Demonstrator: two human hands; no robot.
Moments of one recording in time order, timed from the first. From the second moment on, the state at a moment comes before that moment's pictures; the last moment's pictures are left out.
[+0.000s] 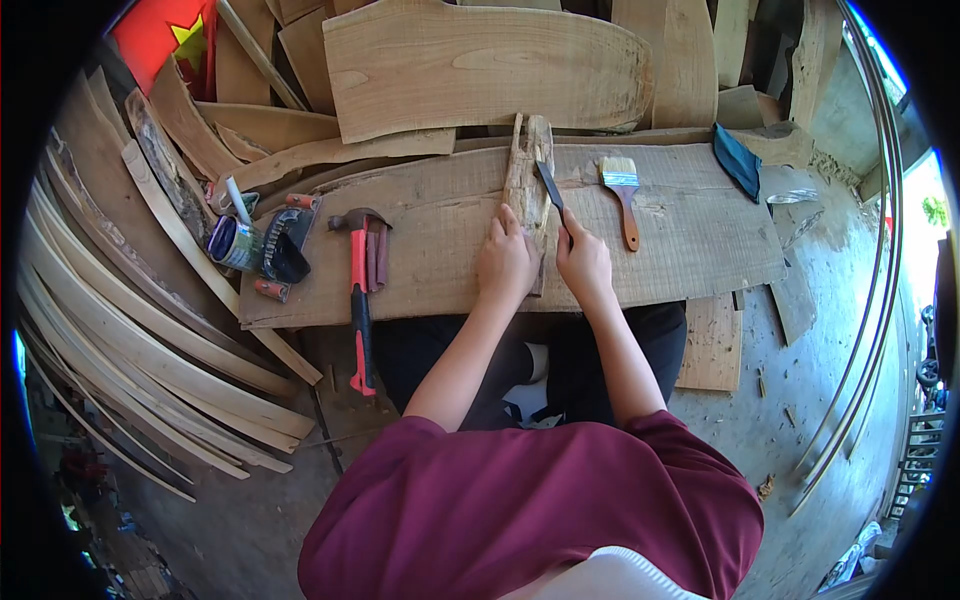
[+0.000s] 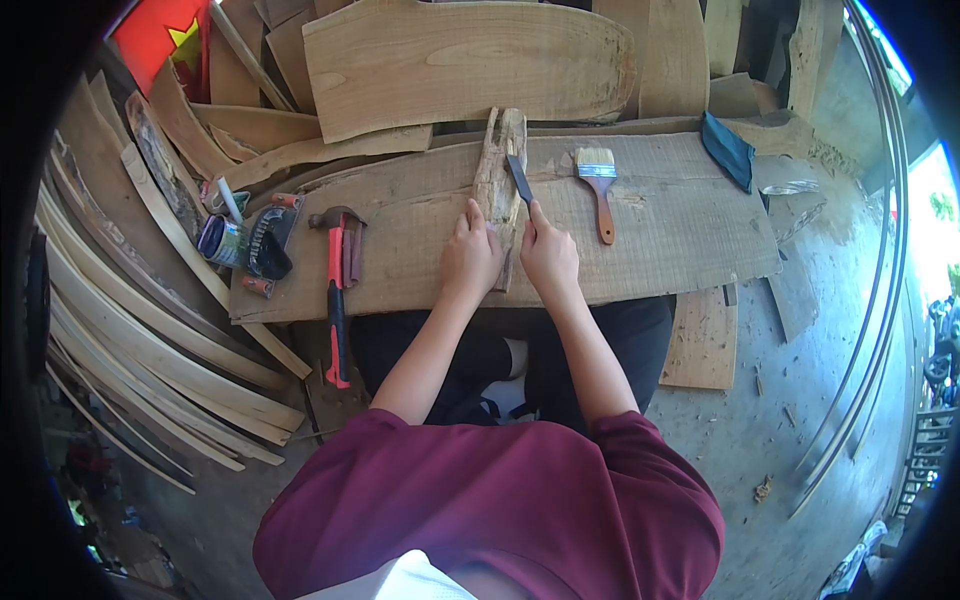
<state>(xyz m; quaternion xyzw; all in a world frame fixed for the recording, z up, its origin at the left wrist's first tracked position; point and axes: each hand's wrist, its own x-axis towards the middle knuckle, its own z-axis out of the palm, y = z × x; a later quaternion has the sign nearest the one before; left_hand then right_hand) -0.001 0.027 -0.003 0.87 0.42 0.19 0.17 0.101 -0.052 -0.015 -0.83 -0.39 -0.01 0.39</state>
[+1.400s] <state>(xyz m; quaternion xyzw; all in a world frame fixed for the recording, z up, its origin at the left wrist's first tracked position) 0.002 0.028 -0.008 0.87 0.41 0.24 0.14 0.108 -0.032 -0.012 -0.87 -0.40 -0.02 0.27</state>
